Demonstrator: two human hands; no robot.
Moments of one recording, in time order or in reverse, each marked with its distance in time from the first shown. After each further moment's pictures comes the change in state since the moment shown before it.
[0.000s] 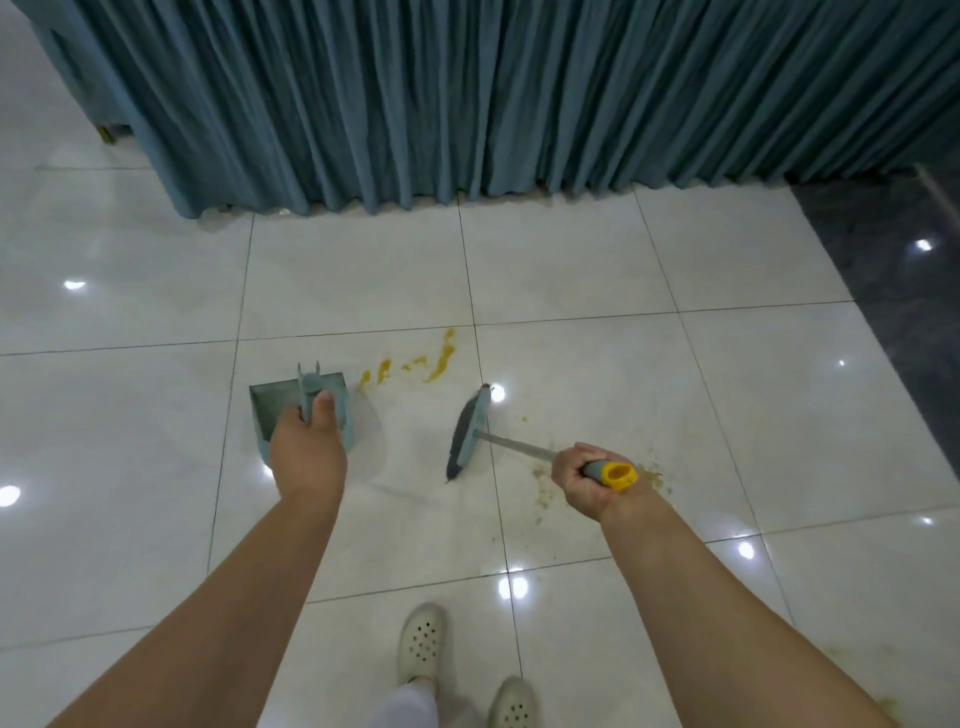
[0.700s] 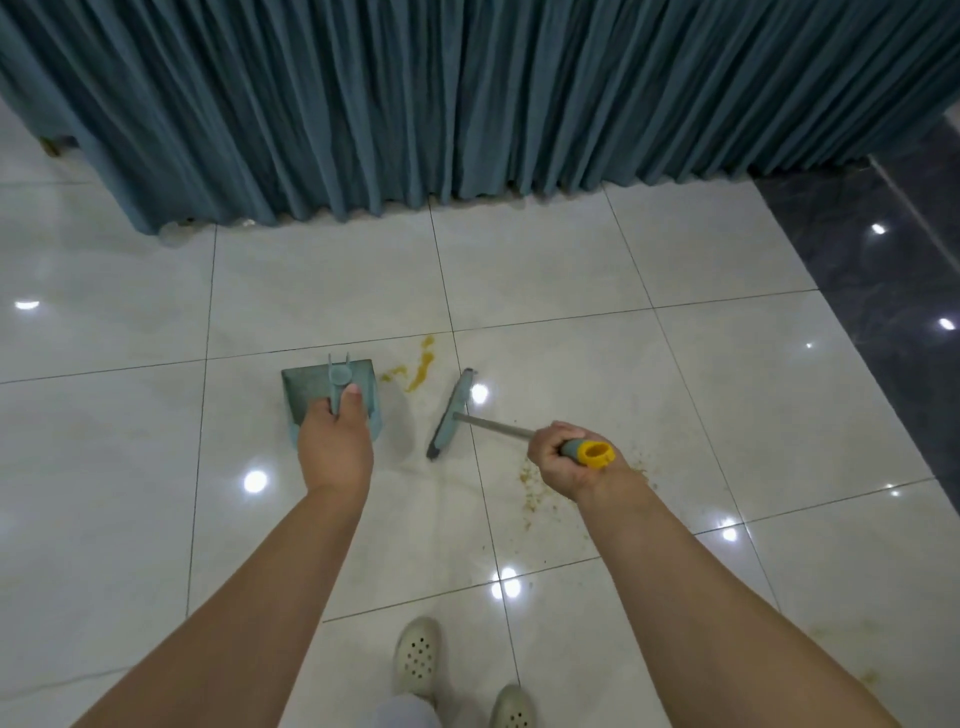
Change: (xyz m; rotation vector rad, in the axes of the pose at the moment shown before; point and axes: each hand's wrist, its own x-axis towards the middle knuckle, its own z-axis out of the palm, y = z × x) left_hand 0.004 0.032 0.046 -0.101 -0.146 0.017; right_hand -0.004 0.007 0.042 0.078 -0.068 0.046
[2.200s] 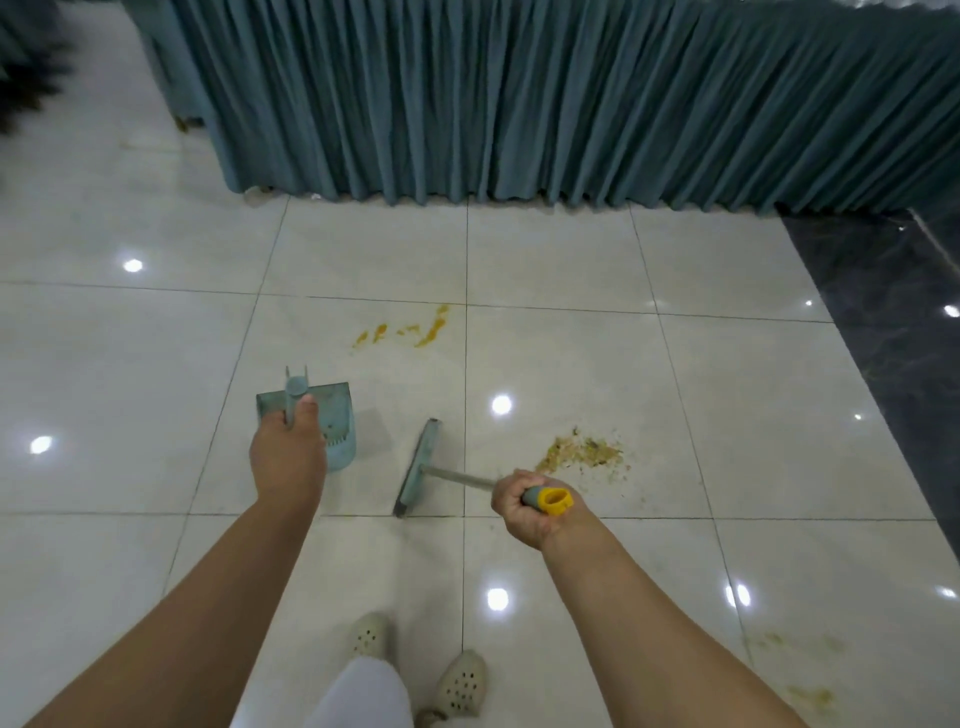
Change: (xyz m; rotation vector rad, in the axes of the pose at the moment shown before) left_hand -0.273 -0.105 -0.060 0.025 0.237 -0.037; right_hand -0.135 -0.057 -0.250 -0.175 0.079 0.191
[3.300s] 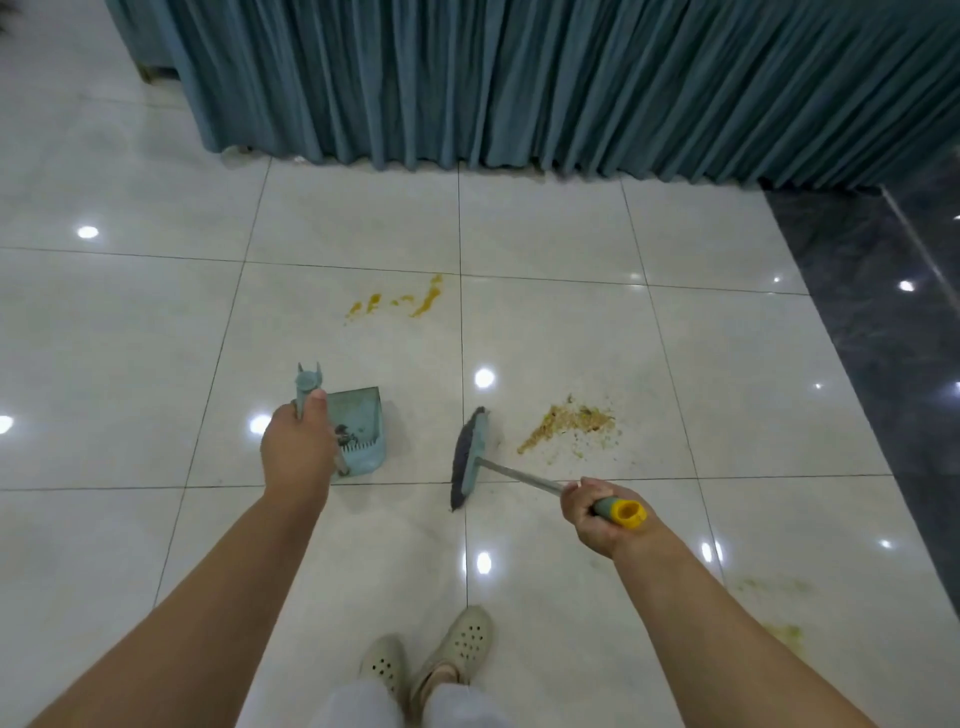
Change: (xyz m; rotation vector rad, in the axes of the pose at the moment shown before) left_hand 0.015 -0.047 -0.041 -0.083 -0.152 -0.064; right_hand -0.010 -0.006 -0.059 -0.115 0.090 -0.256
